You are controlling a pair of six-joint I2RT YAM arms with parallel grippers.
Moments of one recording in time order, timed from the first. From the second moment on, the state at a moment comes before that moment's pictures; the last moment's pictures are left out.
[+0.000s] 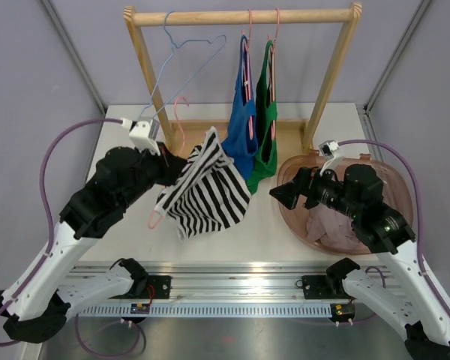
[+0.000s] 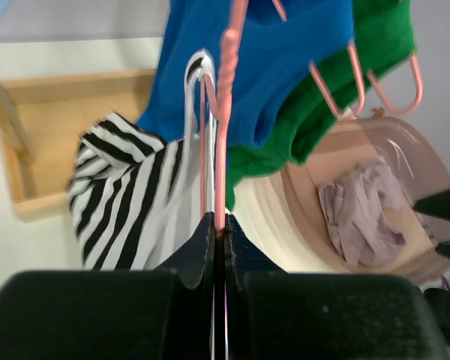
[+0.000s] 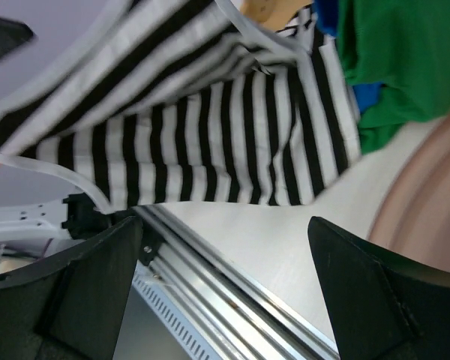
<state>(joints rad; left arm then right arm) -0.71 0.97 1.40 -0.67 -0.18 -0.40 0.50 0.72 1.04 -0.65 -0.25 0.48</state>
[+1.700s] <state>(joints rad) -0.72 0.34 0.58 -0.45 0.21 -0.80 0.99 1.23 0.83 -0.21 0.49 0.55</state>
